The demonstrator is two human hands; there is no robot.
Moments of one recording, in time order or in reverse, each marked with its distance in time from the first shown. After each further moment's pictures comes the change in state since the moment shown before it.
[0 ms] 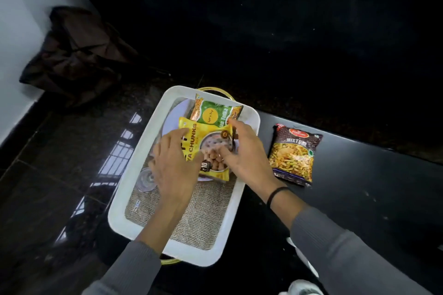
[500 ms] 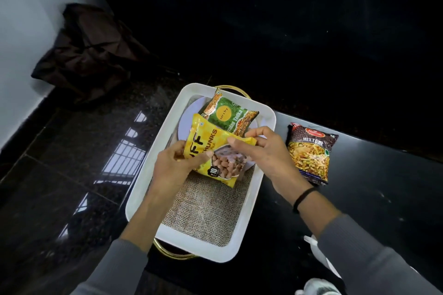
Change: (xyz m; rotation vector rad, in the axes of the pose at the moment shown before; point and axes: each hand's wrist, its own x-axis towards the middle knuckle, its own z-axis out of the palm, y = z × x) left_hand 0.018 -0.060 -0.020 -0.759 -0.321 -0.233; right_hand -0.011 -0.008 -0.005 0.572 -0.034 0.307
